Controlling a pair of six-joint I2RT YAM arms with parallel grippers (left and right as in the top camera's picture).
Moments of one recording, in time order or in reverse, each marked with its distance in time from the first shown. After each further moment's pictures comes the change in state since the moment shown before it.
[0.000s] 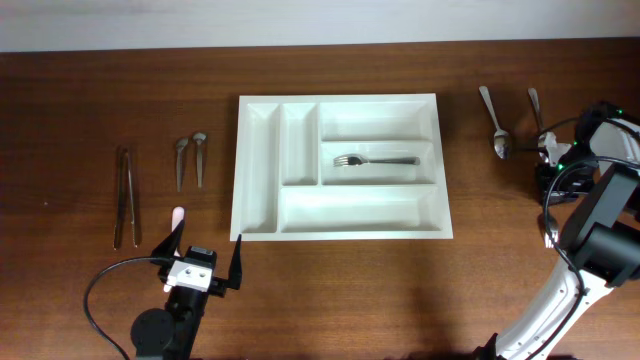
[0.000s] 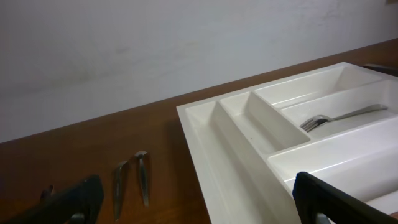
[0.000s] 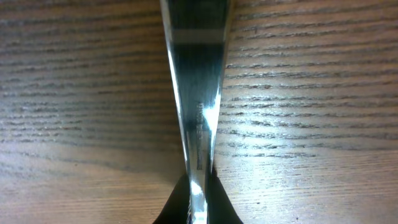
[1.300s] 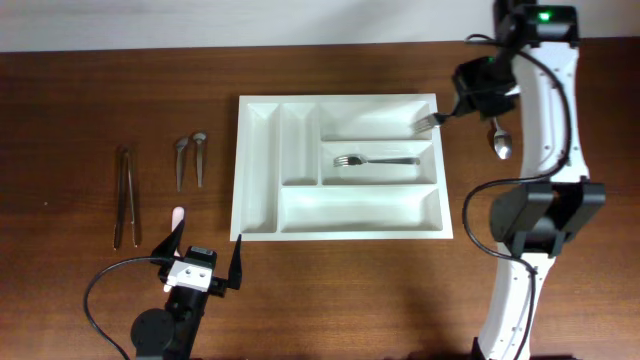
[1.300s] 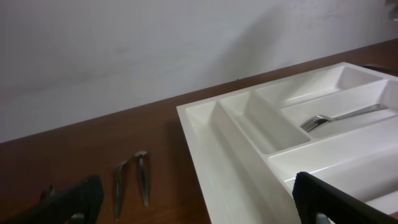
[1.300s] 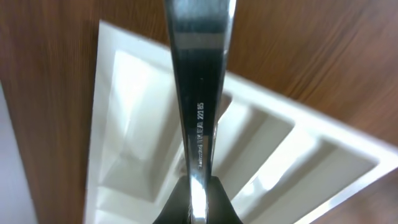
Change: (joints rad) left arm 0.000 0.000 0.000 0.000 0.000 0.000; right arm 0.484 0.071 0.819 -0.511 -0.278 1.615
